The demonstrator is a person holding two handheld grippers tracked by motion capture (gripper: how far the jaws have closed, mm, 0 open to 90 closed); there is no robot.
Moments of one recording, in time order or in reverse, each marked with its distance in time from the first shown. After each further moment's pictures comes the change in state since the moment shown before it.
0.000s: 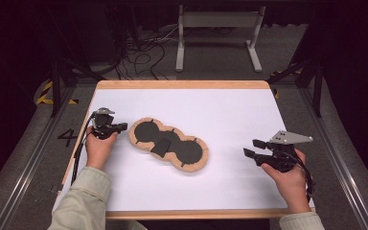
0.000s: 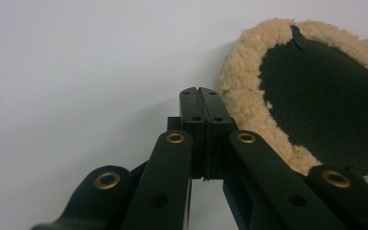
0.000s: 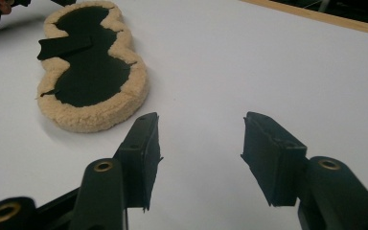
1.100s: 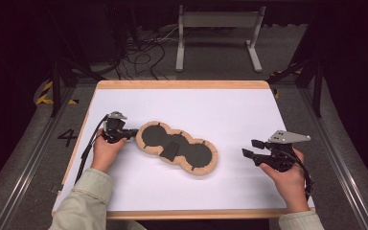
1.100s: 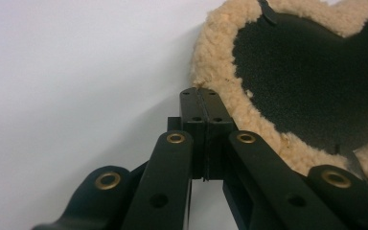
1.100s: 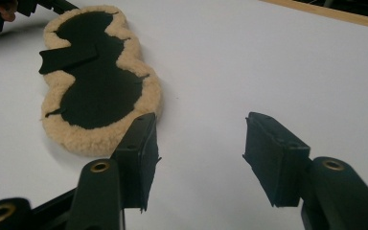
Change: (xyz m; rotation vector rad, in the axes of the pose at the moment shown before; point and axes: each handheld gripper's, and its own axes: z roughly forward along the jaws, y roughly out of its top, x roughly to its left) left arm -0.035 -0.001 0.012 0.065 -0.131 0.111; right arm 0.000 0.001 0.004 0.009 0.013 0.008
